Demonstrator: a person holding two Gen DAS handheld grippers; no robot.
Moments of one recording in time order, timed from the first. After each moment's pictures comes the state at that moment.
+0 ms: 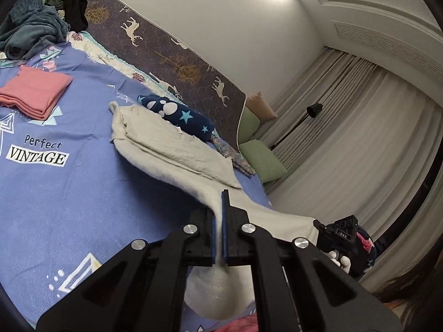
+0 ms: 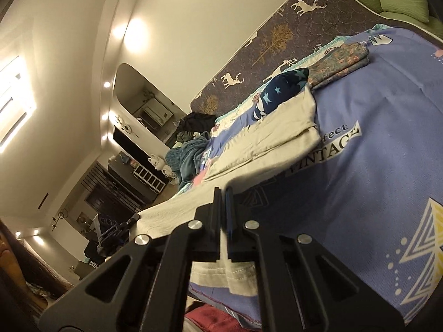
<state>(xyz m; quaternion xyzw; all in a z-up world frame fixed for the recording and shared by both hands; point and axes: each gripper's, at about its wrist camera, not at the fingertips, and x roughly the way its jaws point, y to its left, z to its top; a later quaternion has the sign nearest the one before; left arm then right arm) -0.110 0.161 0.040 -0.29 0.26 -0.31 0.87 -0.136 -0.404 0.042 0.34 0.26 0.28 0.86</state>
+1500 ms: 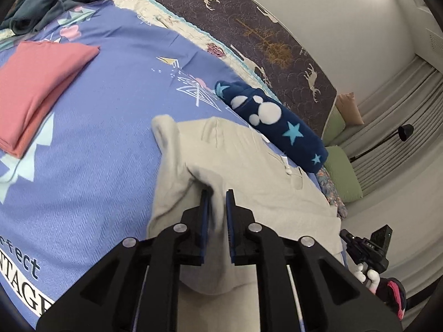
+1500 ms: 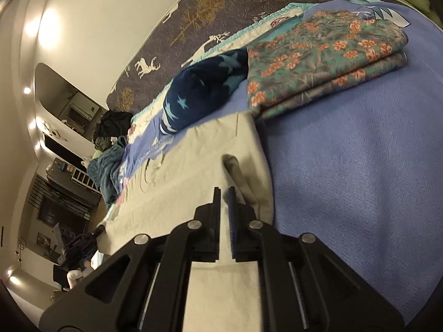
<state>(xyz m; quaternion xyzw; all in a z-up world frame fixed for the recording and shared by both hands) 0.194 0.157 -0.028 -0.30 0.40 -0.15 0.85 0.195 -0.398 -0.027 0.31 0.40 0.13 0.85</state>
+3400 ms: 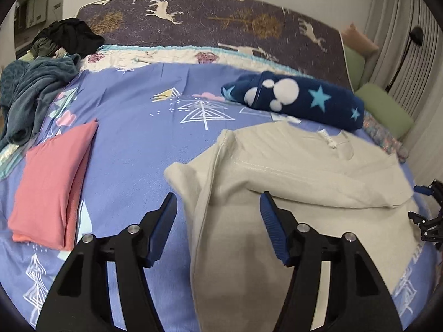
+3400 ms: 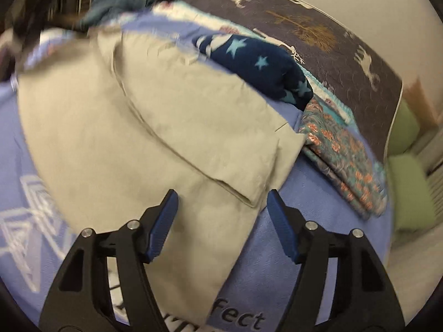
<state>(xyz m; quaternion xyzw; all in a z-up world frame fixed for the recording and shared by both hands) 0.235 0.120 -0.018 -0.03 0.40 -0.11 0.91 0.150 -0.280 -0.029 -0.28 0.39 0.14 0.87</state>
